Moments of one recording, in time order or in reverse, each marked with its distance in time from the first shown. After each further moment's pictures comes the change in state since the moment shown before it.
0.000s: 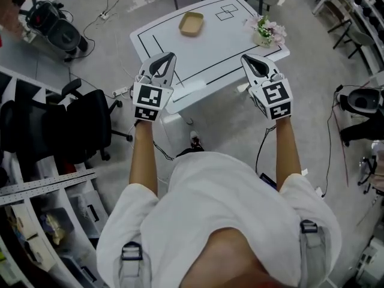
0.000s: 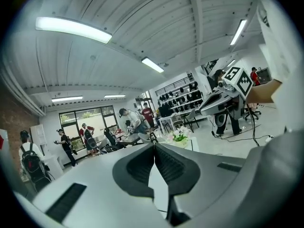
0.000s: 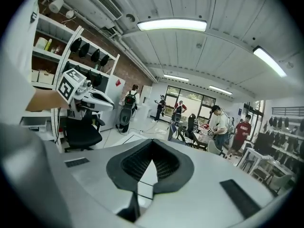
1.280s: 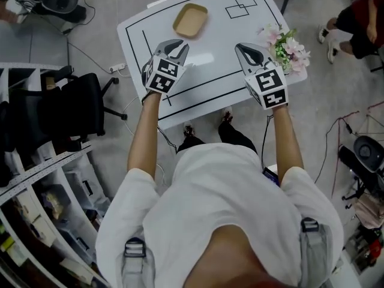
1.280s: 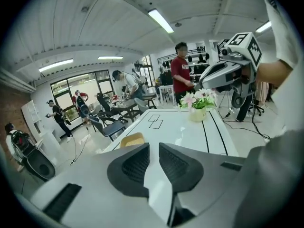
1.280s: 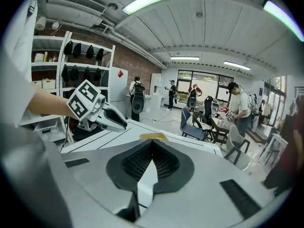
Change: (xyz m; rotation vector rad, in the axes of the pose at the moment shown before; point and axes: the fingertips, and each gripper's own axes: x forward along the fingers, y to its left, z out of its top) left arm 0.297 0.038 -0.144 -0.104 0.410 -0.076; right arm 0.234 -0.142 -0.090 0.085 0.132 0.250
